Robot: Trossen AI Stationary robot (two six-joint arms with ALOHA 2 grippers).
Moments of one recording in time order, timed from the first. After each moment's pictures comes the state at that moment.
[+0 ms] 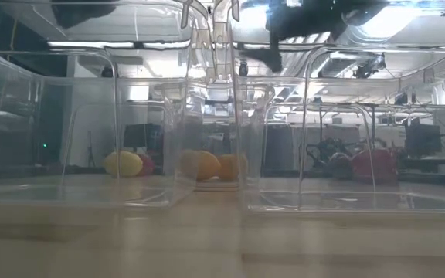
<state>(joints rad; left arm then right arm) -0.21 0.82 0.92 -0.65 -0.08 -0.60 -0.38 1.42 1.03 0.25 -0.38 0.74</state>
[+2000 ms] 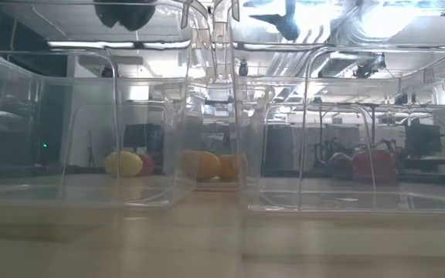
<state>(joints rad) -0.08 0.92 0.92 -0.50 -0.05 -0.12 -0.19 1.25 1.03 0.14 -0.16 0.88</state>
